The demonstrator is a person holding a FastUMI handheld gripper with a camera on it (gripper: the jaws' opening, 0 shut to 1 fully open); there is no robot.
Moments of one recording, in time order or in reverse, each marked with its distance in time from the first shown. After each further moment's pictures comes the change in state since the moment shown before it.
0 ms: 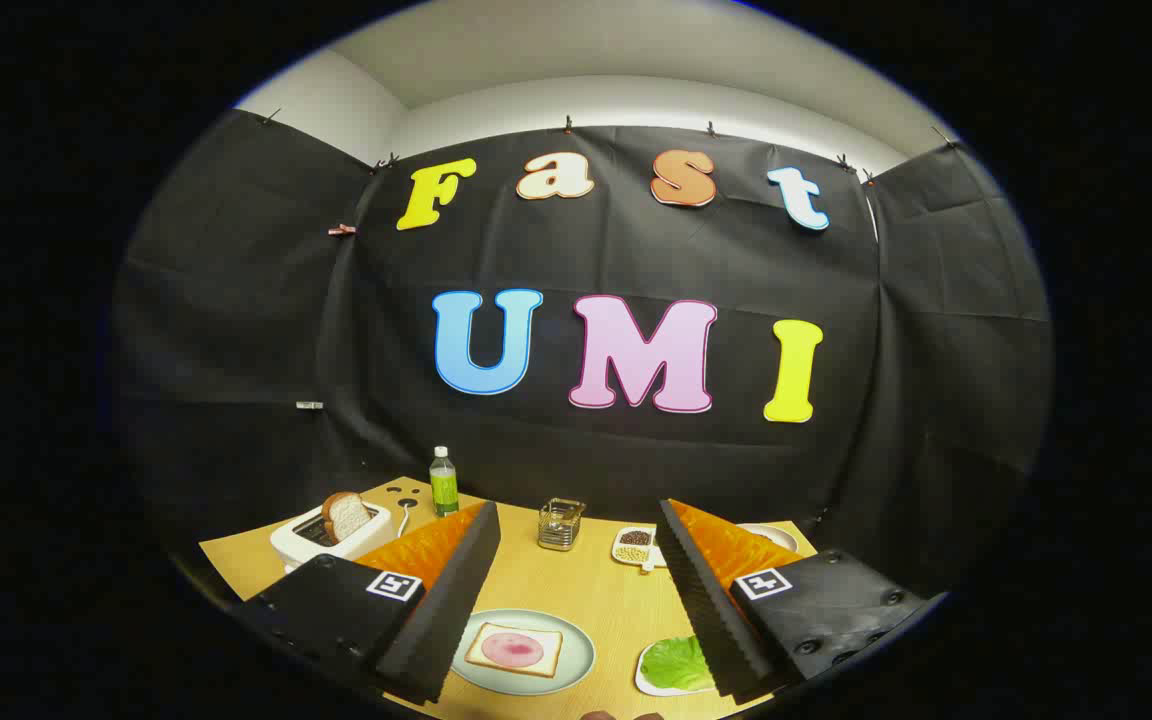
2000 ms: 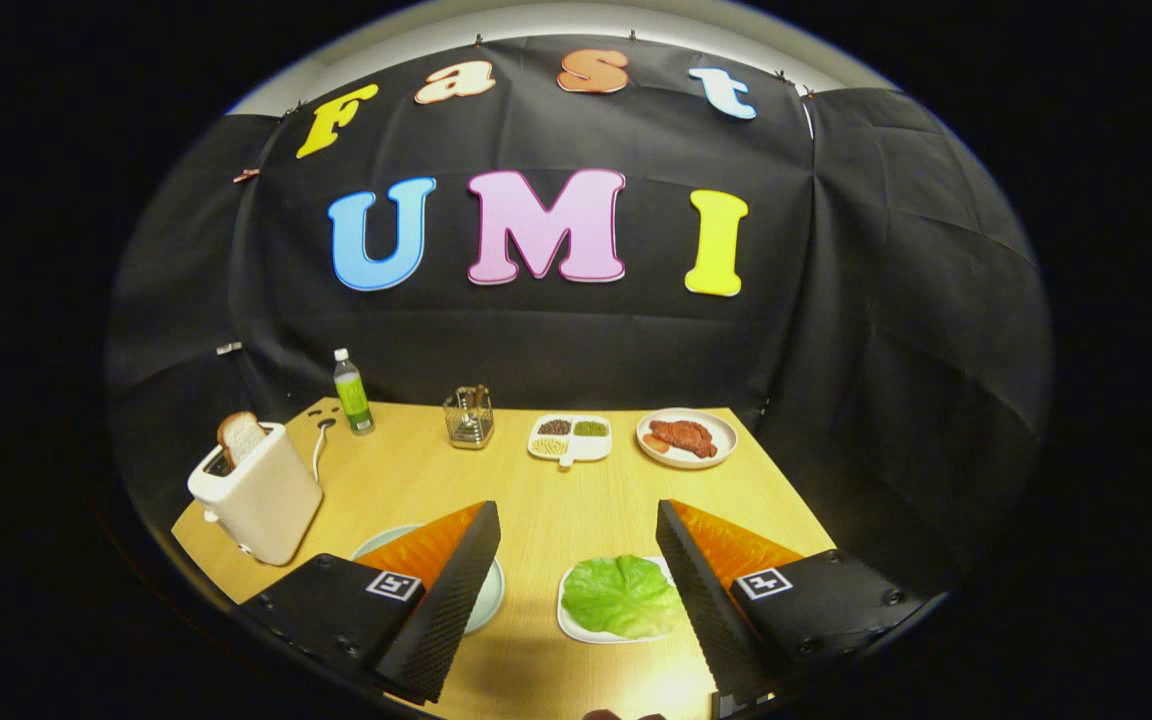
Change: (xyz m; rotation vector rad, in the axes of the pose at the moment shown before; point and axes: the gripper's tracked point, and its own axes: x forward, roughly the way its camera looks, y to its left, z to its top) arm 0.007 -0.111 -0.146 0.079 0.385 -0.183
